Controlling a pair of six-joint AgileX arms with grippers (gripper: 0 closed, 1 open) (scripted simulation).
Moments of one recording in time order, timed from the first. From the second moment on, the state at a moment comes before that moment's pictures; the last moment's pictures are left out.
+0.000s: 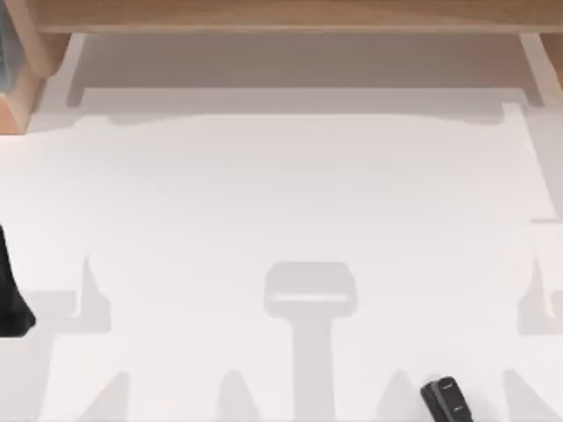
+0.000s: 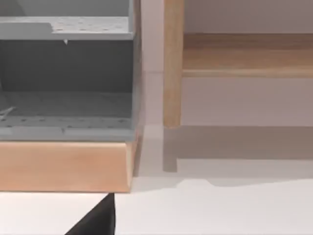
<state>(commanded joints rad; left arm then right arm) 0.00 0.00 0.00 0.00 0.00 0.00 0.00 0.00 0.00 0.00 0.00 0.00</state>
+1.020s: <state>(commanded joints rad) 0.00 0.00 0.00 0.00 0.00 0.00 0.50 0.95 0.55 -0.60 0.00 0.27</state>
